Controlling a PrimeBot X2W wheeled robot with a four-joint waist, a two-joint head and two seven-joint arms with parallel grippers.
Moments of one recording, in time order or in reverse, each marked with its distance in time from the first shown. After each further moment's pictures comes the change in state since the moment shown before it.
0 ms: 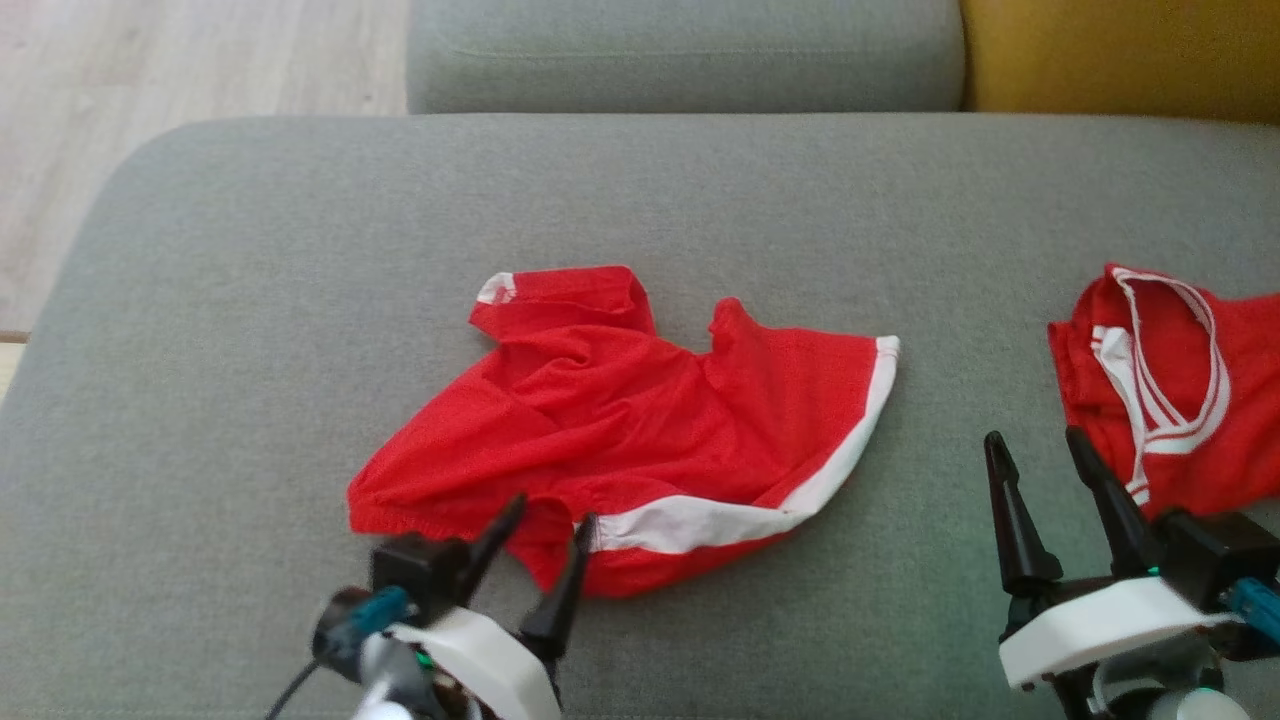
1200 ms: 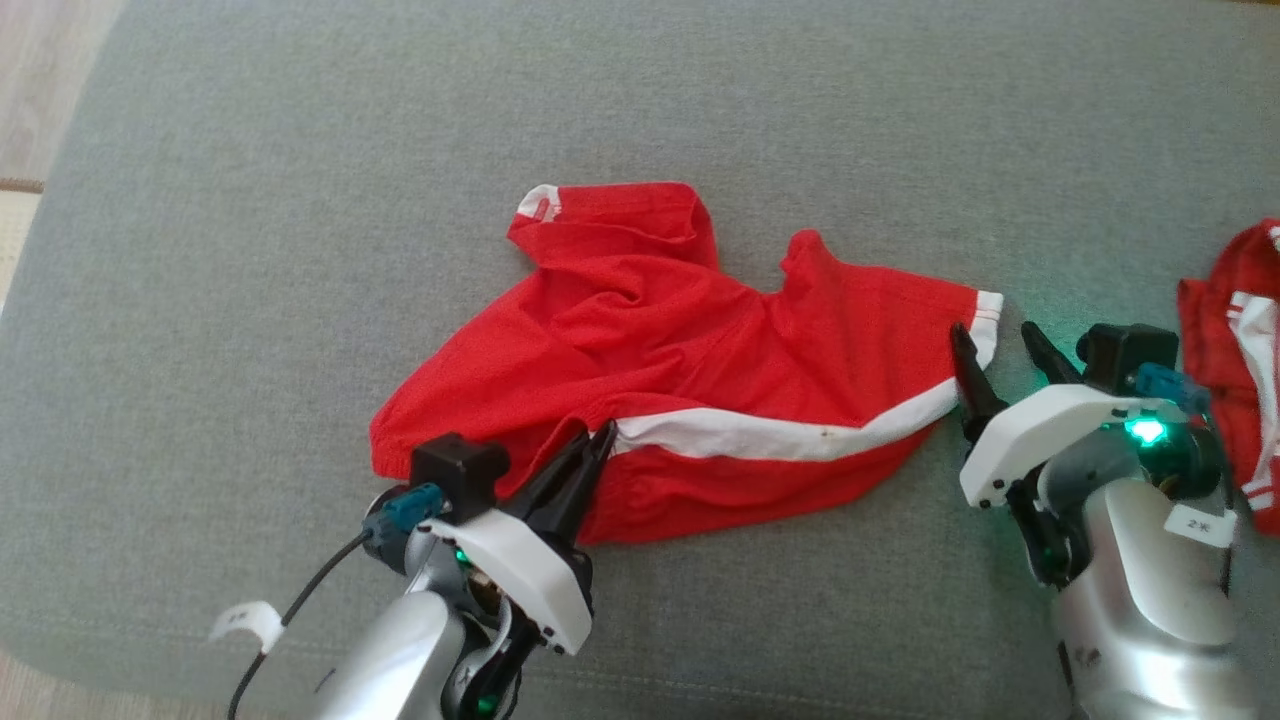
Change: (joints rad) left arm -0.239 -0.069 -0.067 0.232 -0.090 -0.123 -0.039; right arm -0.526 -0.020 -0.020 0.695 -0.040 0.000 0.017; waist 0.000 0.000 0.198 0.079
